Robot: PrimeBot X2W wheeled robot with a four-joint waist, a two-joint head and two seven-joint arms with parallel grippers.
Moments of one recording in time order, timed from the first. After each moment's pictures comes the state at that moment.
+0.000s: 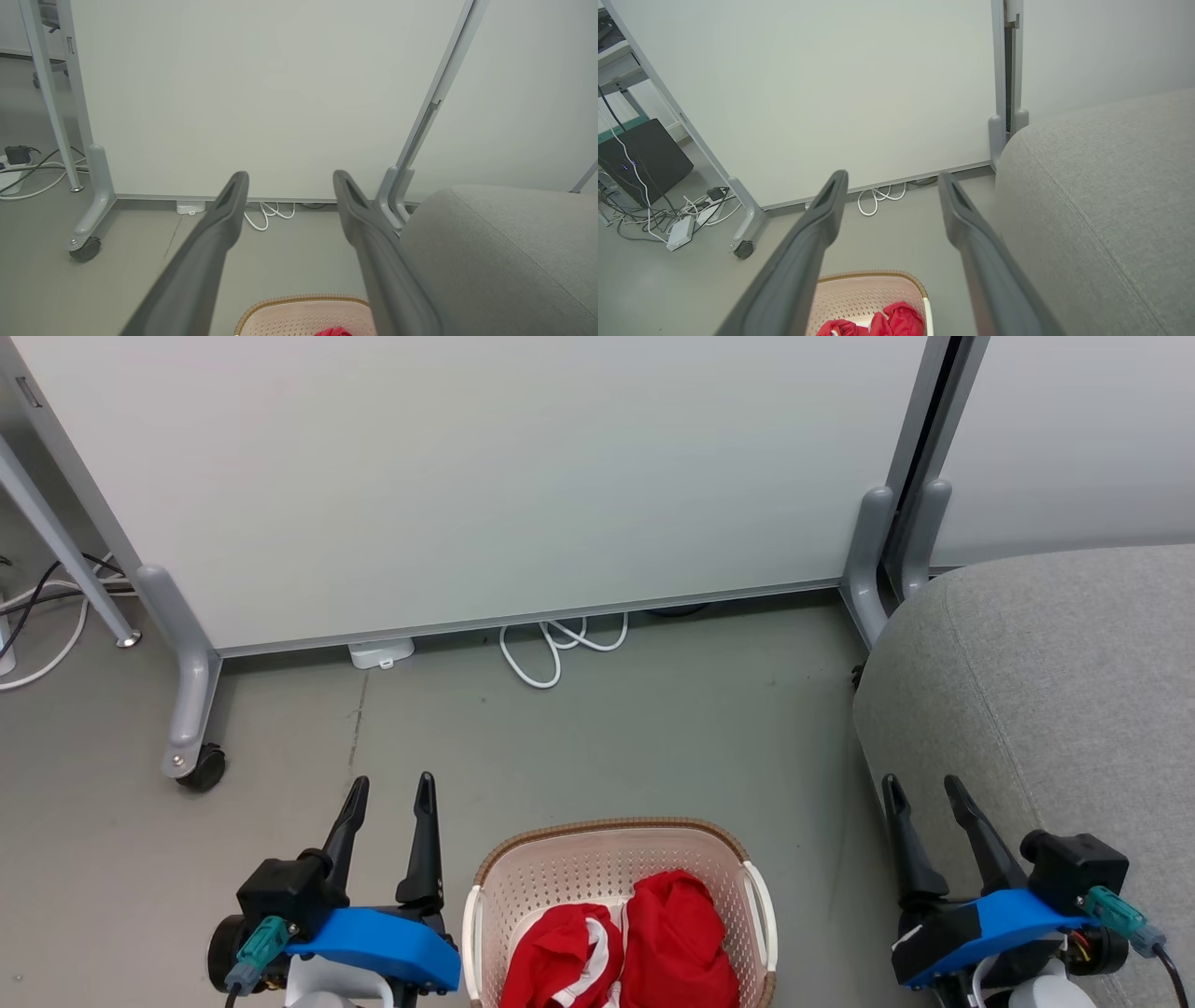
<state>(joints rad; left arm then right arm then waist) -0.11 0.05 -0.16 0.35 -0.32 -0.09 -0.24 -0.13 -0.05 0.00 0.34 0.29 0.13 -0.20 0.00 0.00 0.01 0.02</state>
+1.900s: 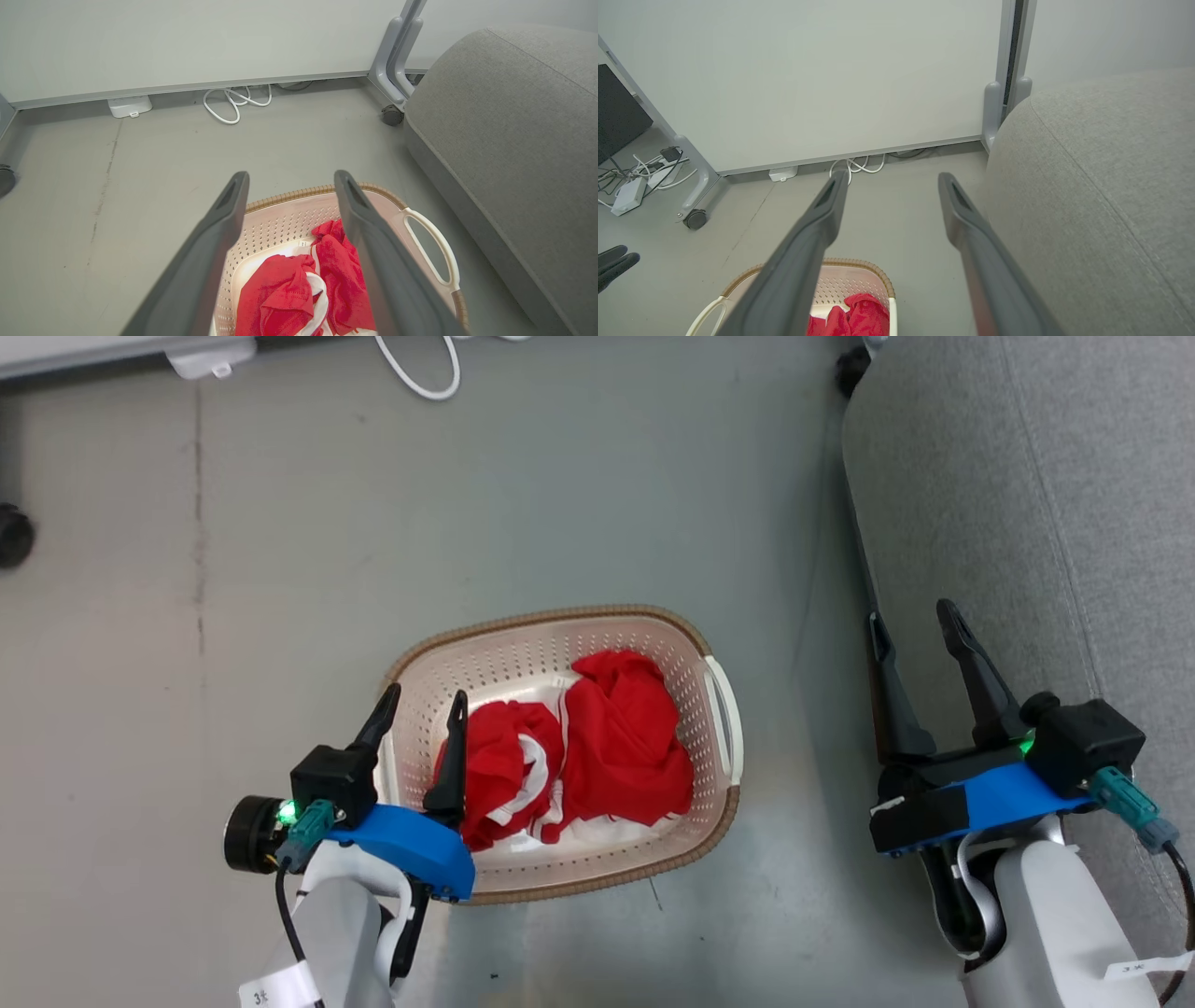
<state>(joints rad) -0.36 0.05 -0.21 0.59 -0.20 -0.12 -0.26 -0.33 -0.05 0.05 0.24 0.20 0.13 -0.23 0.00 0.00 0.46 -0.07</state>
